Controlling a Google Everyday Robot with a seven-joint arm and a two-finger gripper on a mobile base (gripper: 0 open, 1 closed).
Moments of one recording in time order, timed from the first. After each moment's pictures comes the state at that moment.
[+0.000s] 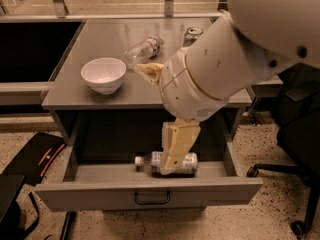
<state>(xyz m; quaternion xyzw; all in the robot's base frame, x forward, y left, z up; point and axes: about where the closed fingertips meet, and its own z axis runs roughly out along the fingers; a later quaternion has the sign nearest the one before) 0.413 0.008 0.946 -0.79 0.53 0.04 0.31</state>
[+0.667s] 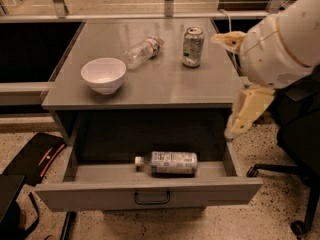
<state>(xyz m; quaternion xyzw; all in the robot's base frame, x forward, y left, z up) 0.465 -0.121 0.974 -0.72 0.62 -0.02 0.31</state>
